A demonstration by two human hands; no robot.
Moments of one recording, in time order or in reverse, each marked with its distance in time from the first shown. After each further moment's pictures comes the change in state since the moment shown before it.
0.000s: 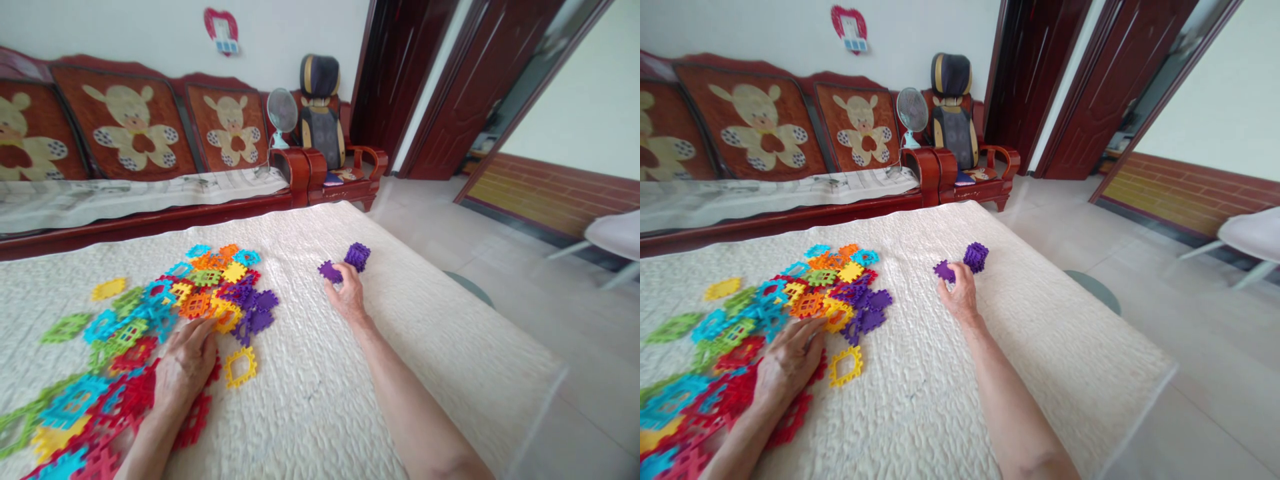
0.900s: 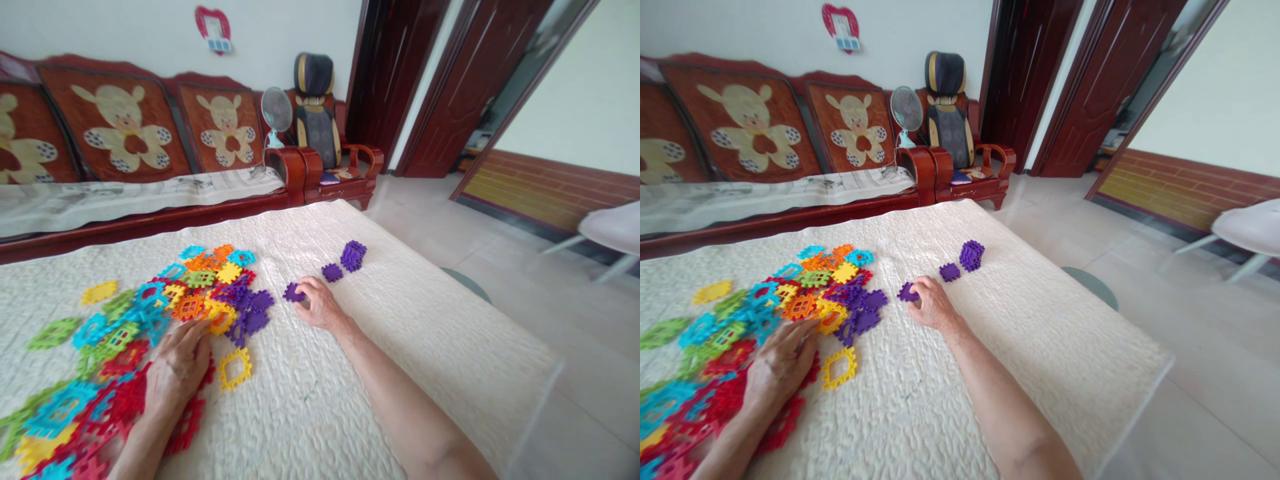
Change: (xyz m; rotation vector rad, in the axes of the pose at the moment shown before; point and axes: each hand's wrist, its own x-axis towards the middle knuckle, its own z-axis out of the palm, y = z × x) left_hand 0.001 -0.003 0.000 0.012 -0.017 0.023; right_hand -0.017 -0.029 0.022 0.078 -0.467 -0.169
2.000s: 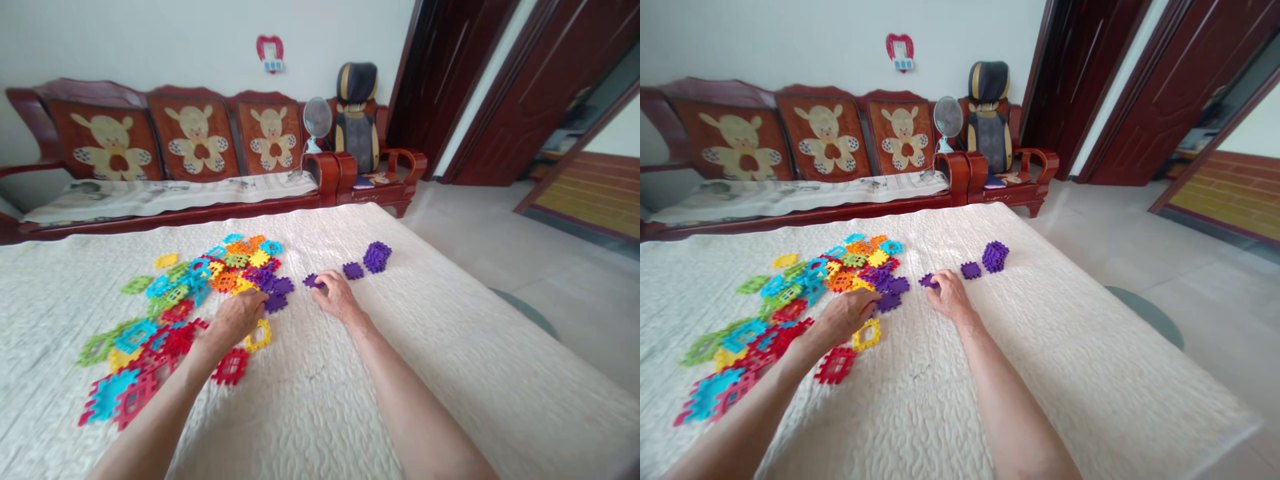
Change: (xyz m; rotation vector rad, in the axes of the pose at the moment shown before) left_hand 0.052 0.069 -0.031 0.029 -0.500 0.042; right_hand 0.006 0.015 0.011 0.086 0.092 -0.090
